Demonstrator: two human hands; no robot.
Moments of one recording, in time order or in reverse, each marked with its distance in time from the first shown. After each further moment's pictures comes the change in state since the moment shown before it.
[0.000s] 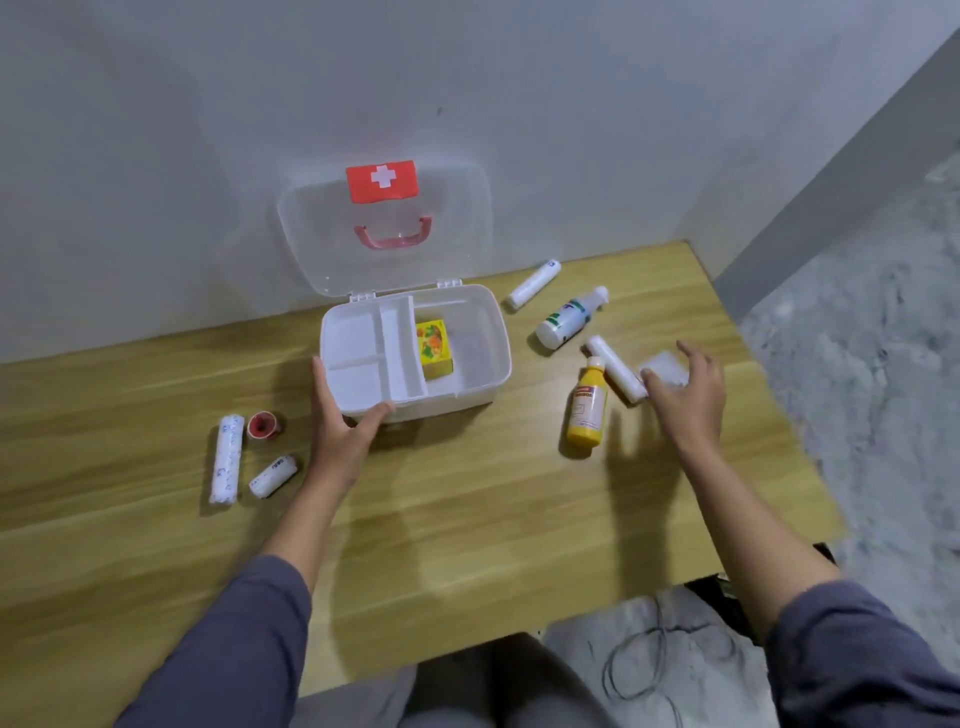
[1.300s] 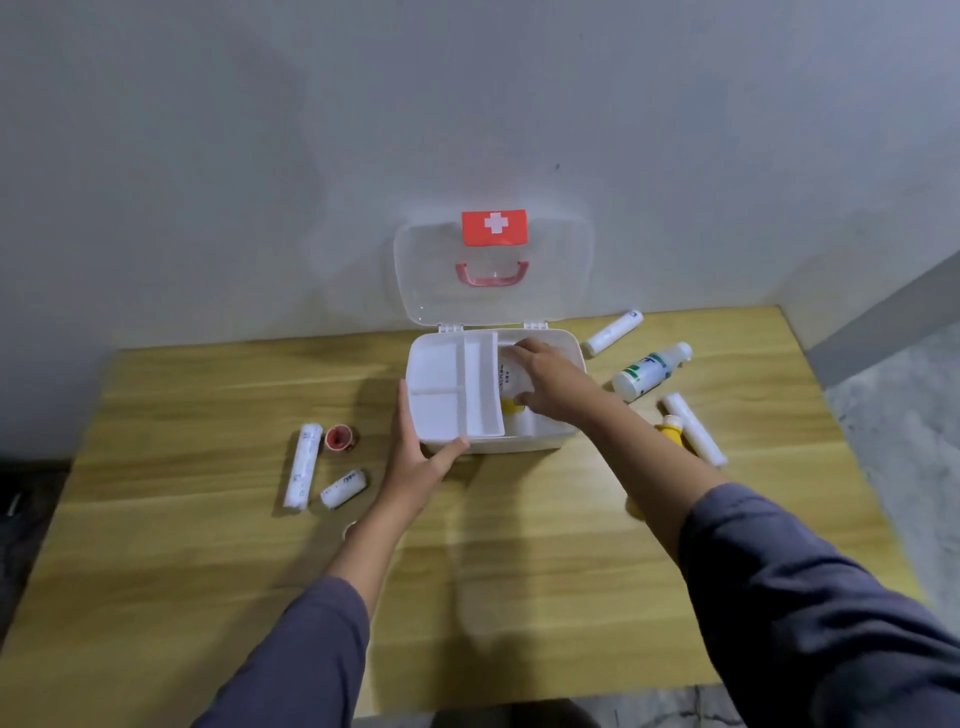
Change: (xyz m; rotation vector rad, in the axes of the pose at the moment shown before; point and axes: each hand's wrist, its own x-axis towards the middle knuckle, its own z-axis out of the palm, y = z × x) left_hand 0.001 0.003 -0.008 -0.053 -0.054 -0.045; right_hand -0.007 -0.162 0.137 -0.445 -0.832 -0.699
